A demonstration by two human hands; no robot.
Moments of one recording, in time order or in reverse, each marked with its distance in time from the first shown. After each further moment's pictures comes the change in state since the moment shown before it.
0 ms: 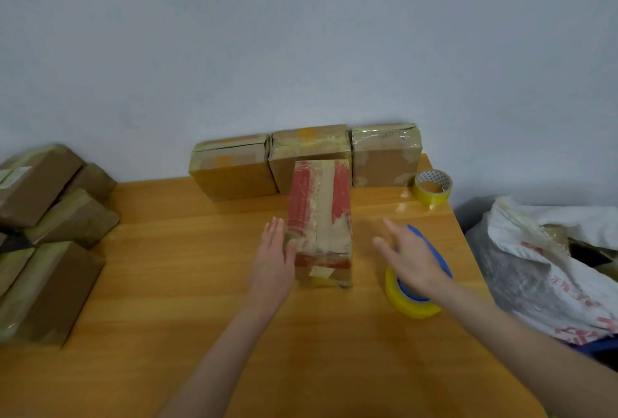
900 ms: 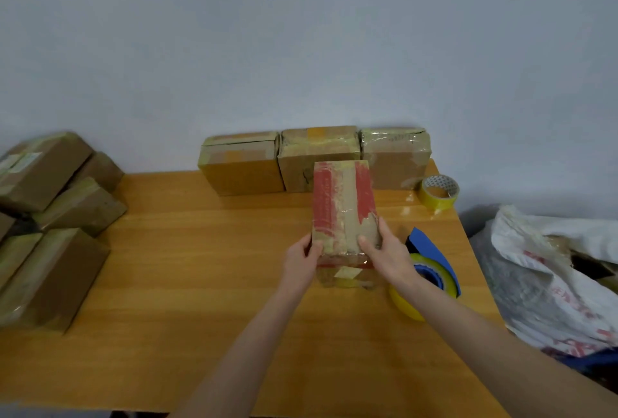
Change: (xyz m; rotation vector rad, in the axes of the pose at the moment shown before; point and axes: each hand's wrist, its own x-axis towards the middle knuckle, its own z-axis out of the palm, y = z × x) left_hand 0.006 0.007 0.025 -0.537 -0.111 -0.213; right_hand 0.021 -0.021 0.042 0.272 0.043 0.111
